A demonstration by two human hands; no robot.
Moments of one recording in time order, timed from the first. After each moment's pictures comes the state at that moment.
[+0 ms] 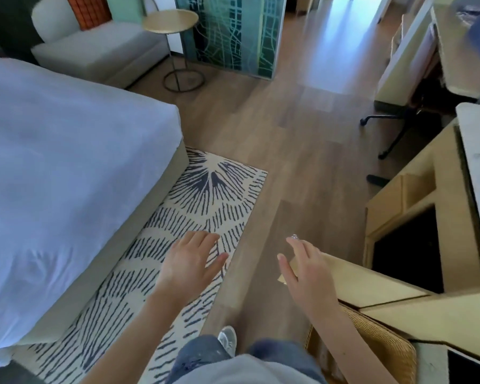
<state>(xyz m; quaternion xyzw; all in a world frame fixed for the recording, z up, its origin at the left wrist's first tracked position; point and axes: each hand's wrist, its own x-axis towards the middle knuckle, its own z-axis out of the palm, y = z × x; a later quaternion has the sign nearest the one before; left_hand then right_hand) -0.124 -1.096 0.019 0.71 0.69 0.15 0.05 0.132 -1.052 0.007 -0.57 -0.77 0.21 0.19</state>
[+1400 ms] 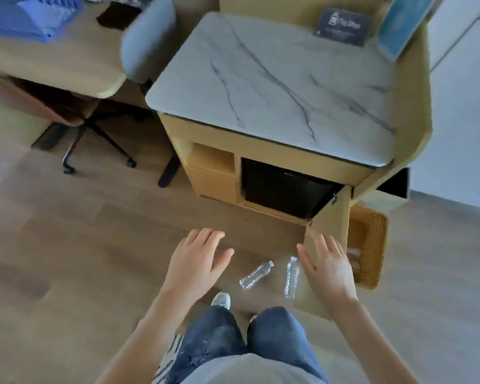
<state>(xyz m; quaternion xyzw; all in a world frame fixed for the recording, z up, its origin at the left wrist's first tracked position) 0.172 -0.409 -0.001 0.99 -0.02 -0.03 0.17 0.205 -0.679 -0.034 -0.97 -0.03 0.03 0.25</state>
